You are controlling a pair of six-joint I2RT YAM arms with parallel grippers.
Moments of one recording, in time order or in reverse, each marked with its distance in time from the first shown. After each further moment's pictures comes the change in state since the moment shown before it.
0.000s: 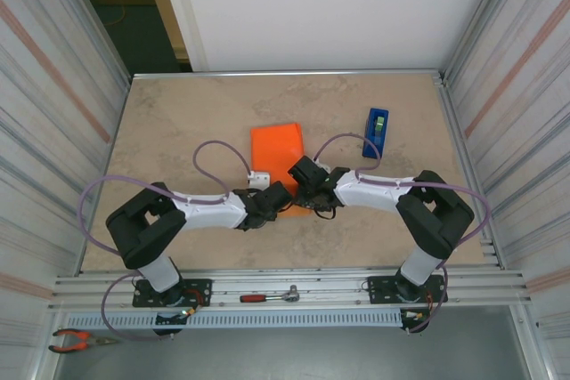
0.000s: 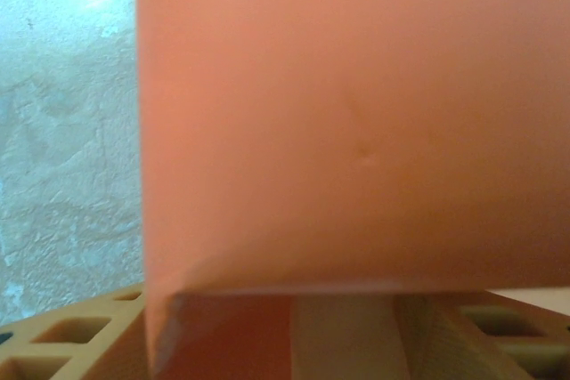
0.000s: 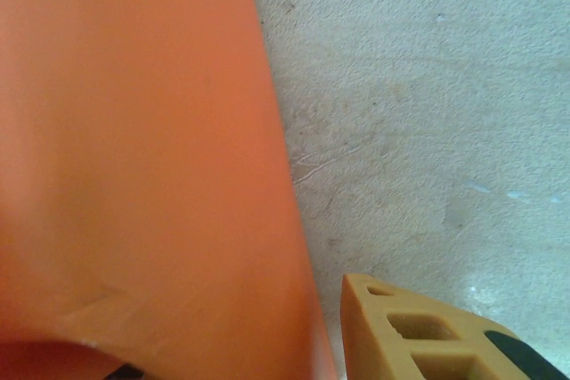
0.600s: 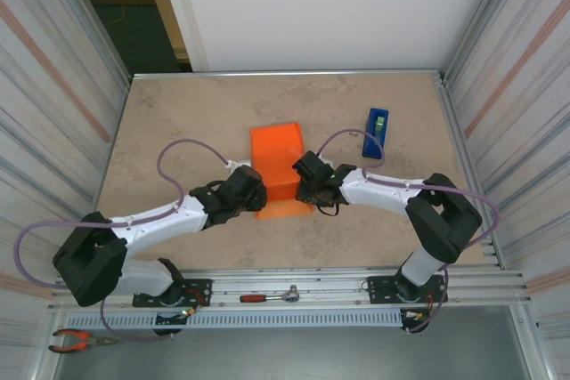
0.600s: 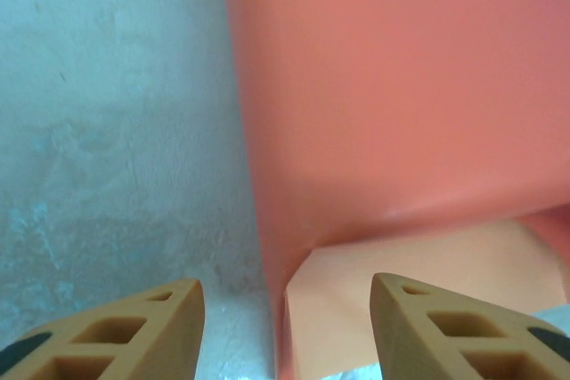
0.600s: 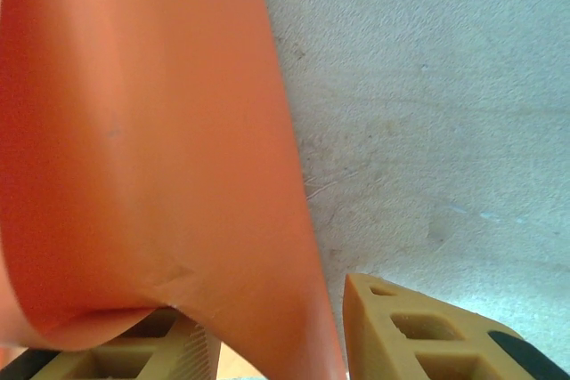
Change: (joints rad) left arm 0.155 -0.338 -0.116 0.042 0.268 0.094; right arm -0.029 -0.049 0.004 -0.010 -0.005 -0.037
